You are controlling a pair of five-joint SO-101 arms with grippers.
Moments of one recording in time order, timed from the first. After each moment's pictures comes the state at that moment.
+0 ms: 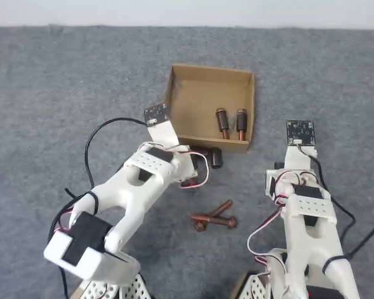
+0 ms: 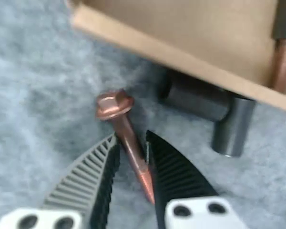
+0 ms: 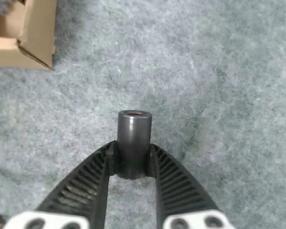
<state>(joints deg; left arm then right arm) 19.1 0.7 45.6 40.3 46.6 4.2 -33.8 72.1 30.5 5.7</state>
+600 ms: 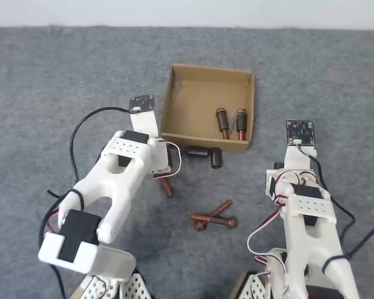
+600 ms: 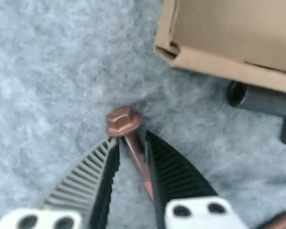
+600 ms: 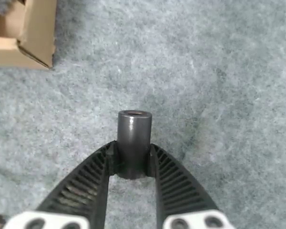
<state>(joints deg) 8.0 0.7 39.5 54.4 26.7 4.2 -33.8 72.1 30.5 5.7</state>
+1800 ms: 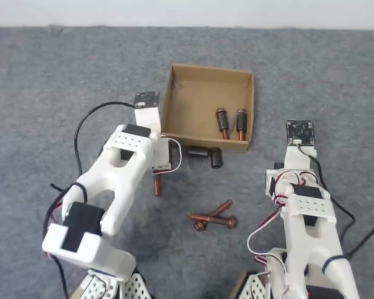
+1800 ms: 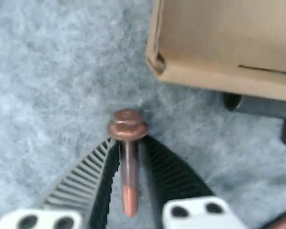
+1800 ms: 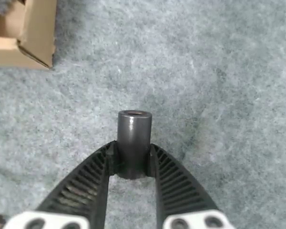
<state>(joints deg) 8.0 4.4 34.6 56.7 23.3 4.2 -33.8 72.1 30.5 5.7</state>
